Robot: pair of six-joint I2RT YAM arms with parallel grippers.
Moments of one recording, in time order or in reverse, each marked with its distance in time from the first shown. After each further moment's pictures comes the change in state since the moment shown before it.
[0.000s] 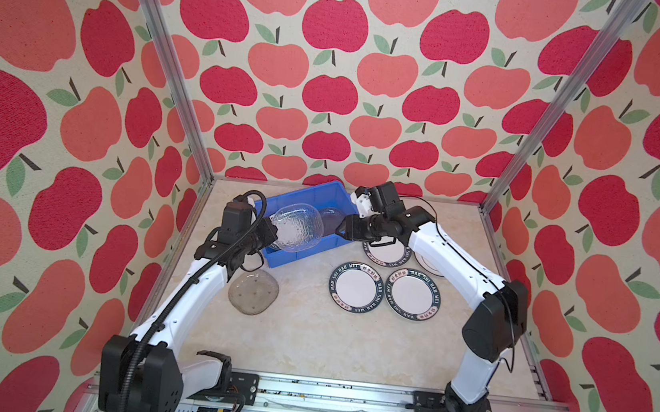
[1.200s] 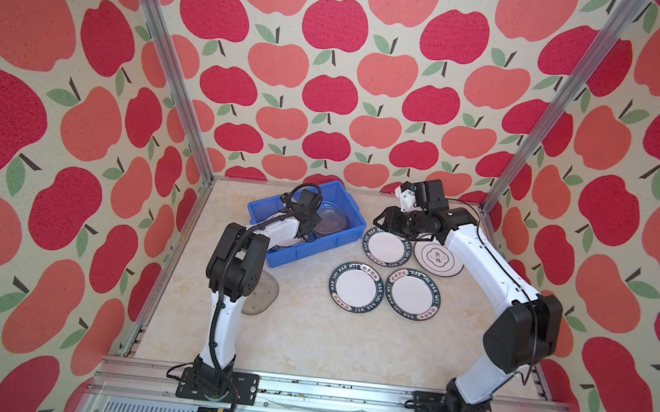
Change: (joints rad) left arm -0.227 0.870 0.560 0.044 -0.407 -0.359; right arm -0.206 -0.105 -0.120 0.022 -0.062 0.008
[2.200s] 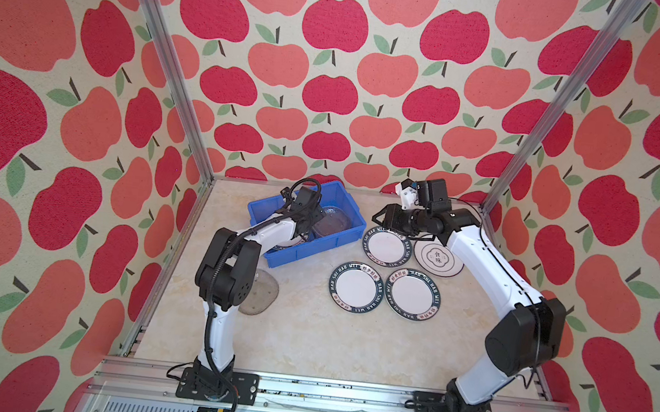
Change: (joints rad) left arm 0.003 -0.142 -0.075 0.051 0.026 0.099; right arm 0.000 -0.013 -0.011 0.045 -0.057 0.015
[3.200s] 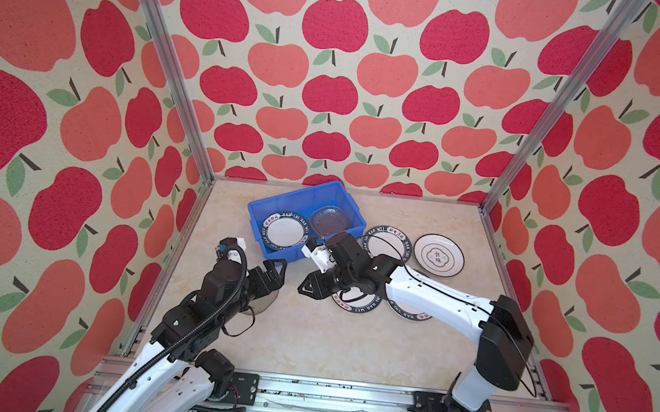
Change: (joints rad) left arm -0.171 -1.490 -0.787 -0.439 0.055 0.077; right arm 0.610 0.065 -0.233 0.236 0.007 -0.031
